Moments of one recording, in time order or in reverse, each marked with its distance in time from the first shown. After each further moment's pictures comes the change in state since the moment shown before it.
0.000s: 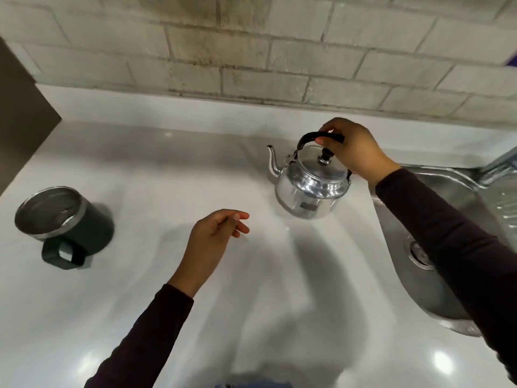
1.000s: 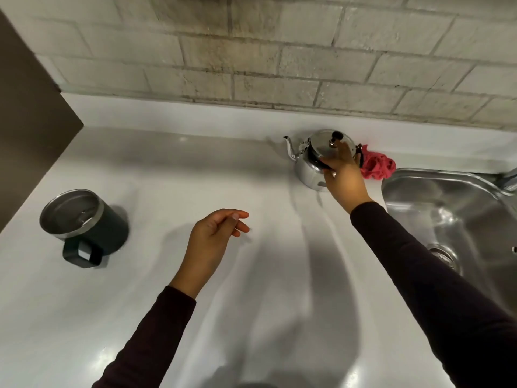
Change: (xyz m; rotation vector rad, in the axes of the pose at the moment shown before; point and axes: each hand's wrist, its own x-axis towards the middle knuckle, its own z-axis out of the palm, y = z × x) left_hand 0.002 0.003 -0.006 -0.015 0.077 -0.002; right_hand -0.006 0.055 0.070 -0.008 0.077 -0.043
